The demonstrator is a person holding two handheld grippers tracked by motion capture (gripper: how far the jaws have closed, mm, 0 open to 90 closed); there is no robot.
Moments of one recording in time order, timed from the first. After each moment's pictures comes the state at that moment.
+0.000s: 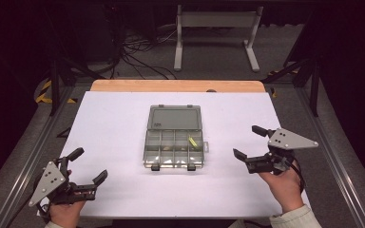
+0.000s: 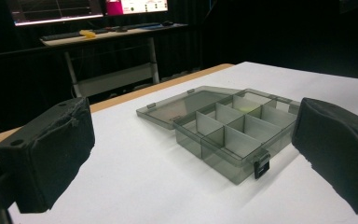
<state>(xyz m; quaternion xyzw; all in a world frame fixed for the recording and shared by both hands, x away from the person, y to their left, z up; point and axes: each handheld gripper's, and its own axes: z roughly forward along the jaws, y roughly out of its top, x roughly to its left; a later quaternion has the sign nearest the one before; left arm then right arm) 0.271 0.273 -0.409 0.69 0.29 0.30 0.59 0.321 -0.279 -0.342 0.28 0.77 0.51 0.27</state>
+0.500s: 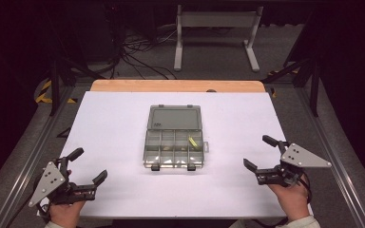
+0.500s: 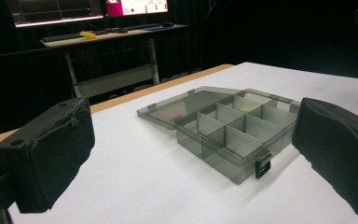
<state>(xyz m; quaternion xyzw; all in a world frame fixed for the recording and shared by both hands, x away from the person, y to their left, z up) 0.272 0.275 -0.412 0.69 0.29 0.30 0.59 0.299 -0.308 -0.375 0.28 0.74 0.54 0.29</state>
